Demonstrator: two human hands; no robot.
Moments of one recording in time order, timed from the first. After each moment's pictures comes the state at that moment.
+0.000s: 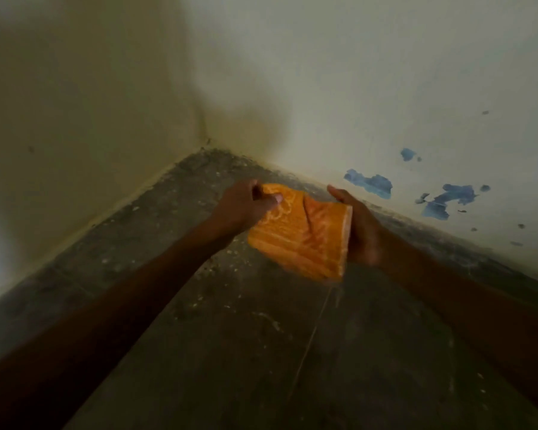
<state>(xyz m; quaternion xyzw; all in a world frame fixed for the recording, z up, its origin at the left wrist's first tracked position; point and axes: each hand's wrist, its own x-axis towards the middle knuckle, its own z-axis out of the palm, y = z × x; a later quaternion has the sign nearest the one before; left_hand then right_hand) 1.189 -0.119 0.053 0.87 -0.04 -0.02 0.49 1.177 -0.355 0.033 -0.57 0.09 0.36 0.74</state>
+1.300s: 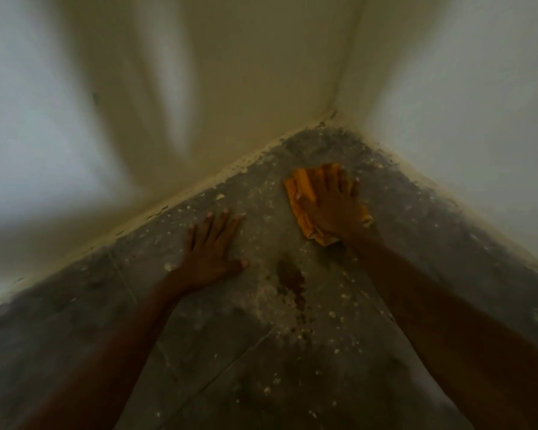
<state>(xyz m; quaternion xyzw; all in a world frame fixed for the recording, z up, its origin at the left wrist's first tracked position) 1.266 0.148 -0.188 0.97 0.06 -0.15 0.19 1.459 -0.083 -0.180 -0.97 -0.22 0.11 0.07</state>
